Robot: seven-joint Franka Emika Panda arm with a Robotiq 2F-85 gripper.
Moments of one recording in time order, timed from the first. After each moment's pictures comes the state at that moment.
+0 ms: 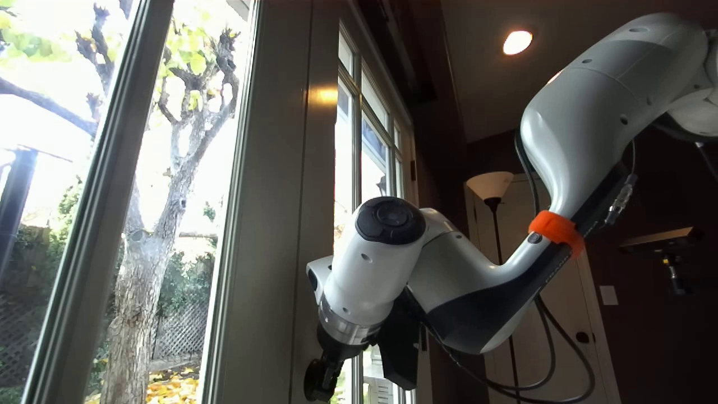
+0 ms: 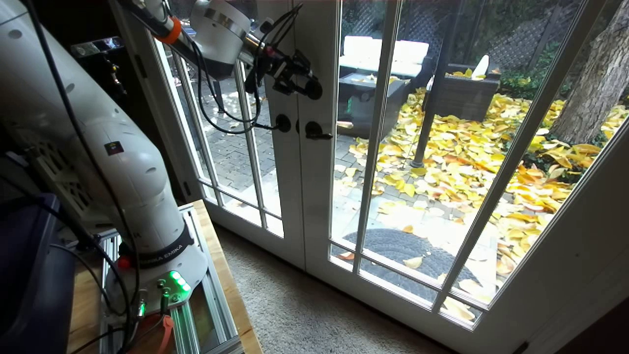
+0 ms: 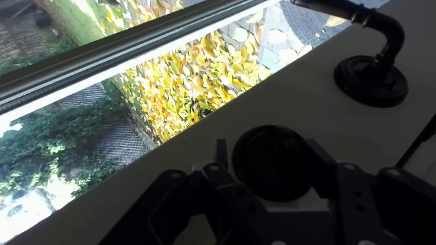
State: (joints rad) arm 0.19 -0.33 0.38 -2.52 -1.26 2.47 0.75
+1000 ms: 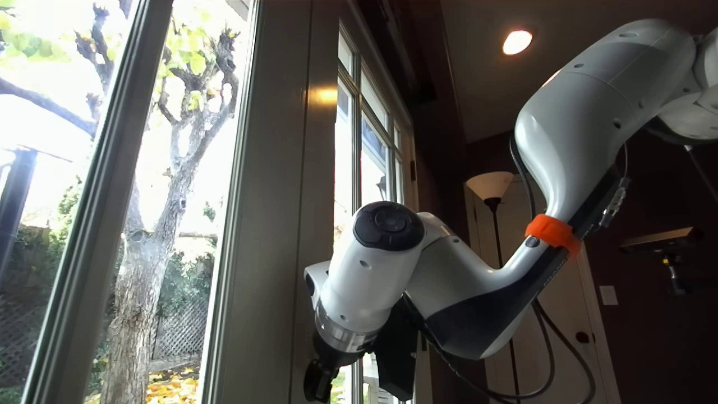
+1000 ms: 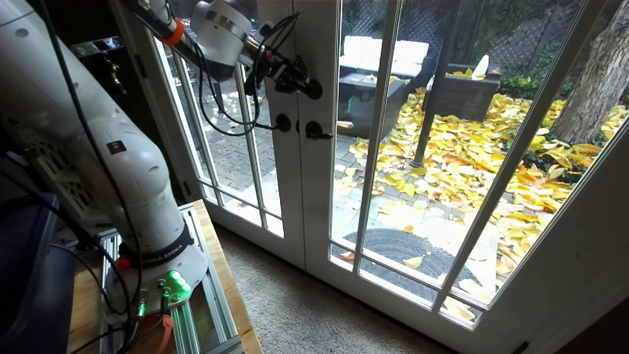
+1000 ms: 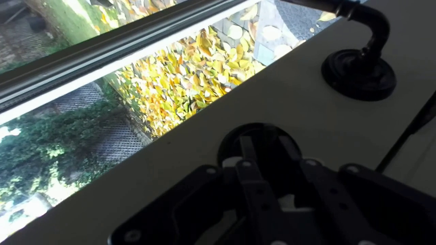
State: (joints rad) arm 0.23 -0.30 0.36 -2.51 -1.28 2.47 0.81
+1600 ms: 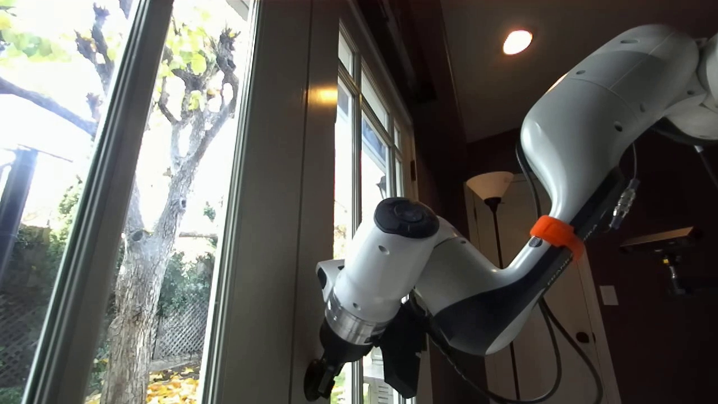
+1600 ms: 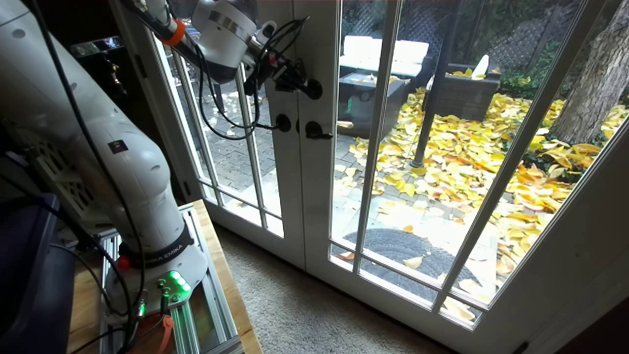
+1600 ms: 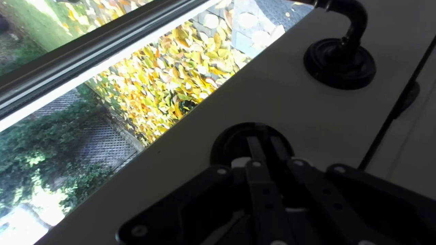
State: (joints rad) arm 0.25 -0.33 0.28 -2.54 -1.26 2.61 0.81
